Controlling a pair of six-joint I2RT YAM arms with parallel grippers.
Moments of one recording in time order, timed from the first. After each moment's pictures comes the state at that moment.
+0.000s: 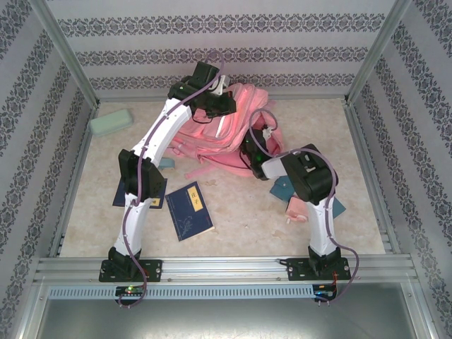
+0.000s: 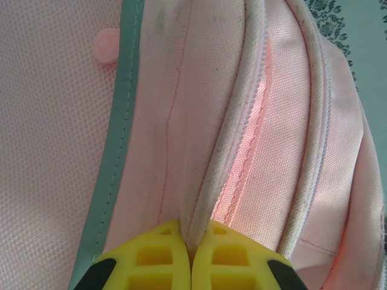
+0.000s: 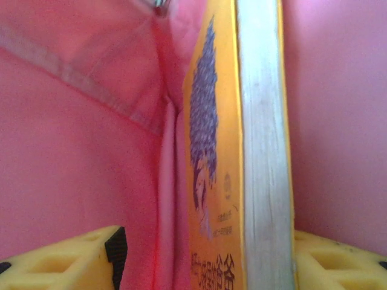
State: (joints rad) left arm -0.42 2.28 2.46 -0.97 0.43 -0.52; right arm 0.46 2.13 1.07 0.80 0.18 1.41
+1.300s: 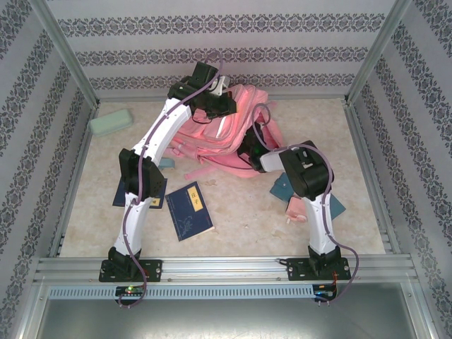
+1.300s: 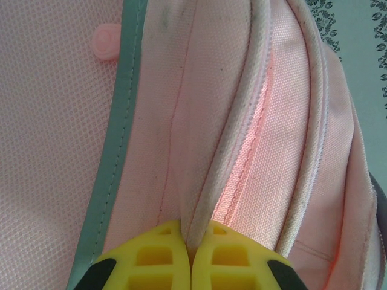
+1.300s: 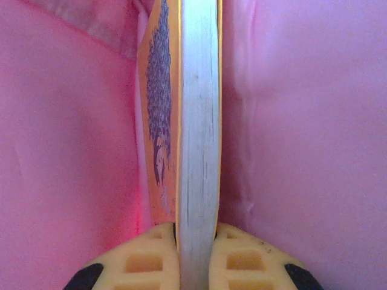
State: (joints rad) left arm -0.42 2.30 2.46 -0.97 0.48 -0.55; right arm 0.45 2.23 1.24 0.64 -0.11 1.42
